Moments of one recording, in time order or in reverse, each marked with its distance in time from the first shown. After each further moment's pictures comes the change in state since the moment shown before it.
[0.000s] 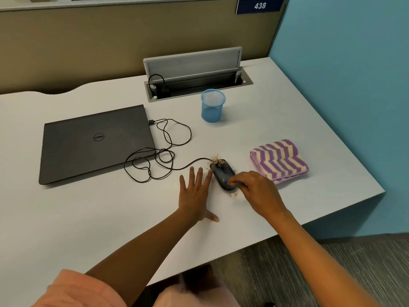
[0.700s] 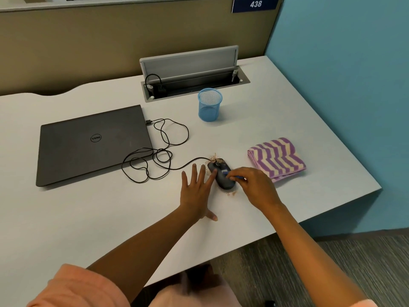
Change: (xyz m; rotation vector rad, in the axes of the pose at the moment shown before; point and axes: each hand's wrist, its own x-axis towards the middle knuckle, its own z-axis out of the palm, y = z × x) left_hand 0.003 0.006 -0.006 0.090 0.012 0.036; right_hand 0.010 0.005 0.003 0.099 0.012 0.136
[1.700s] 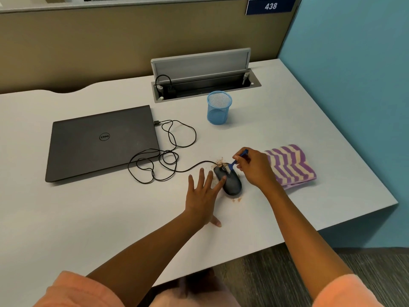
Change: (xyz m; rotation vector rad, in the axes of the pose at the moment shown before) left_hand 0.000 0.004 -0.007 0.007 -0.018 0.025; right_hand 0.076 -0.003 0.003 0.259 -0.033 0.260
